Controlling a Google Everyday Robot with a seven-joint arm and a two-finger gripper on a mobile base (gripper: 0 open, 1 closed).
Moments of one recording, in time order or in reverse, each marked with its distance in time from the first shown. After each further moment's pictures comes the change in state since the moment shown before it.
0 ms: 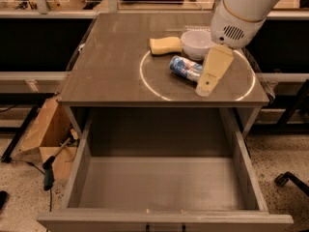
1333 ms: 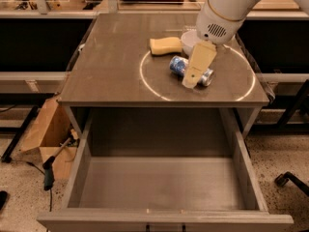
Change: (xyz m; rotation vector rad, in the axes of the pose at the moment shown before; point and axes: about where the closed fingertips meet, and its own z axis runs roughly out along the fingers) arm -0.032 -0.026 0.019 0.034 -0.072 -0.044
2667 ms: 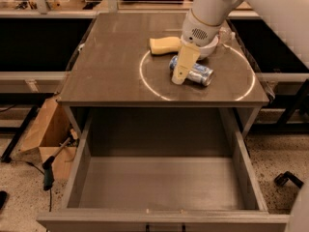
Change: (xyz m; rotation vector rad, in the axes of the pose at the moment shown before) arm -0.021 -0.037 0.058 -0.043 -0.013 -0.025
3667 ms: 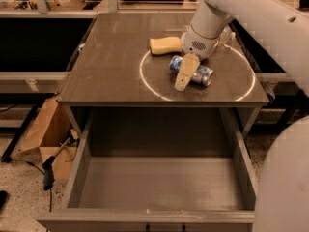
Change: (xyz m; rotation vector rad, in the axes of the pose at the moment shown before) arm 0.025 -0.021 0.054 -0.058 0.052 0.061
